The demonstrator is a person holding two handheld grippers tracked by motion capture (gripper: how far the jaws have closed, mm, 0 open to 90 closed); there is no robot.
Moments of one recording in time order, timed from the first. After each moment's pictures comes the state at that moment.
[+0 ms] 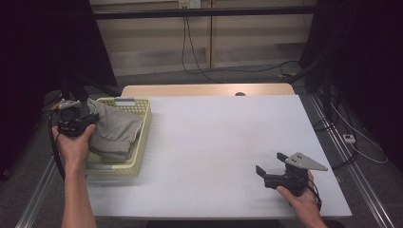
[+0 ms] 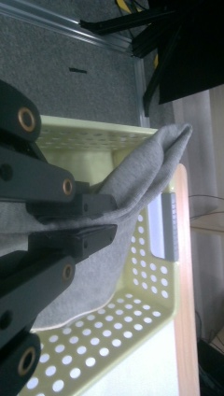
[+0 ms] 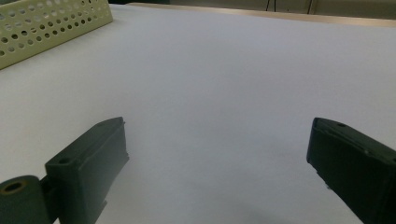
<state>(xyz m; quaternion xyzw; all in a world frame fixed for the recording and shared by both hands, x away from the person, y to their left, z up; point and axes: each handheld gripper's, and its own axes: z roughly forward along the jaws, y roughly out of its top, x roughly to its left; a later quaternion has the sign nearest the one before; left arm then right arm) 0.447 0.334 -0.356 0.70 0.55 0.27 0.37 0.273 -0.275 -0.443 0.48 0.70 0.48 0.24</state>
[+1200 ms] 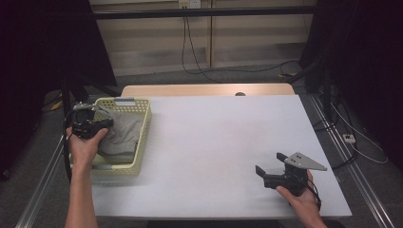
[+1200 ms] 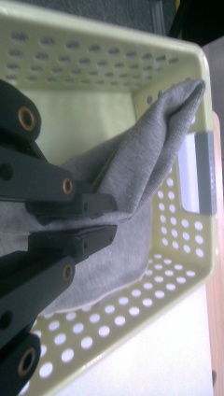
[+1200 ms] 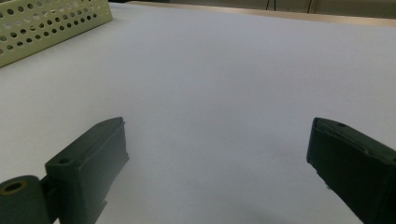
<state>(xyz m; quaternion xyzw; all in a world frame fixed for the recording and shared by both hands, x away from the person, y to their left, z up) 0.455 0.309 -0.373 0.74 0.53 0.19 0.37 0.274 -0.274 -0.443 0.48 0.70 0.48 0.24</state>
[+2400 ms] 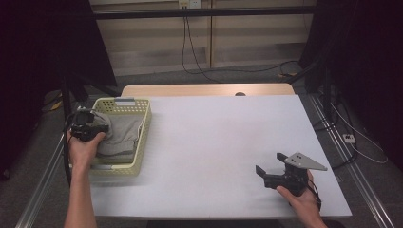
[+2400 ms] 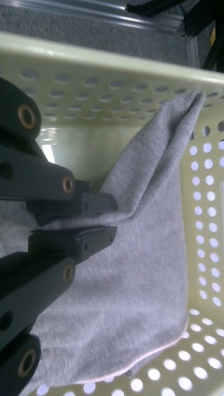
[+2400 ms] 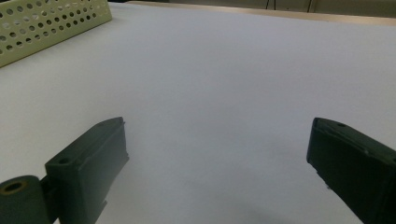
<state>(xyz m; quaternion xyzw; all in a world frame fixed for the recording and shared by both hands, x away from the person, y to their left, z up) 0.461 0.315 -0.390 0.74 0.57 0.20 0.29 0.274 -0.274 -0.443 0.48 0.70 0.47 0.24</state>
